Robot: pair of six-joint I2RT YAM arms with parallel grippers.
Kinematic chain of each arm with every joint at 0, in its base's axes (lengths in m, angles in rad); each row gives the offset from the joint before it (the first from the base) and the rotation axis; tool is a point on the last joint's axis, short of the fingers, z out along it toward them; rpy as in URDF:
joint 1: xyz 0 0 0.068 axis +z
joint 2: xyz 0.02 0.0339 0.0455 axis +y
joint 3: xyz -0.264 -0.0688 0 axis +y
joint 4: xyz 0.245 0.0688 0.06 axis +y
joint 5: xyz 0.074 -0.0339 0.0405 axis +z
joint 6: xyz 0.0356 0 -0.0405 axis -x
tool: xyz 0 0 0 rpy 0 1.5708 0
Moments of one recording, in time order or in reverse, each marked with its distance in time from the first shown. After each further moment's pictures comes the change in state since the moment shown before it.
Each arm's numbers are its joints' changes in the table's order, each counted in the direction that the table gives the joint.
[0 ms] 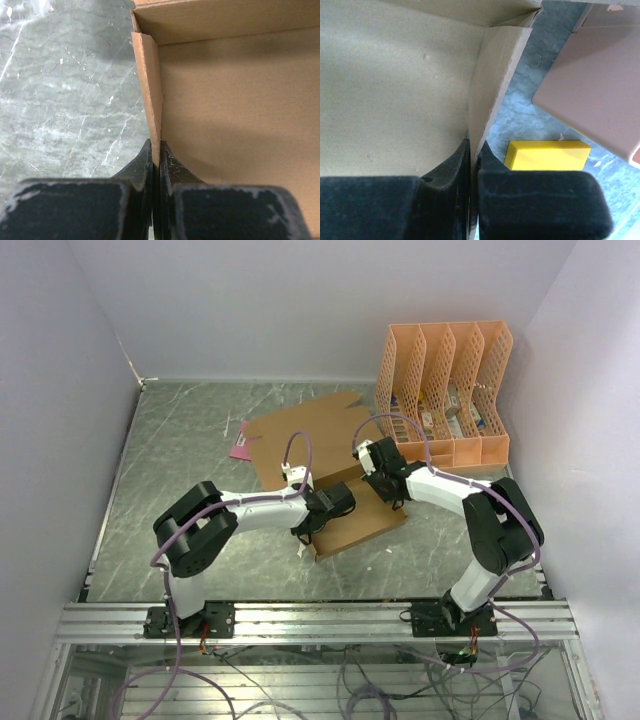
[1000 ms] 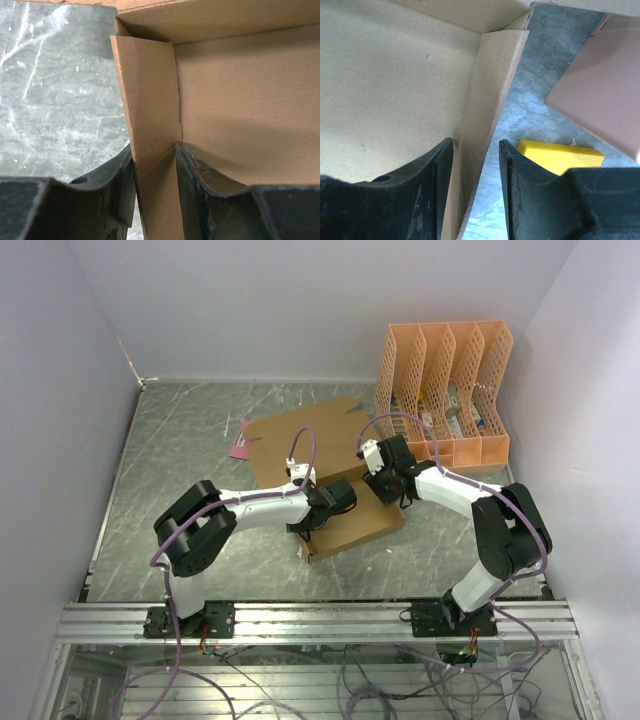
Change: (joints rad) left arm 0.005 0.003 -0.051 0.067 -0.003 -0.073; right arm -0.049 -0.053 0.016 0.023 0.165 0.030
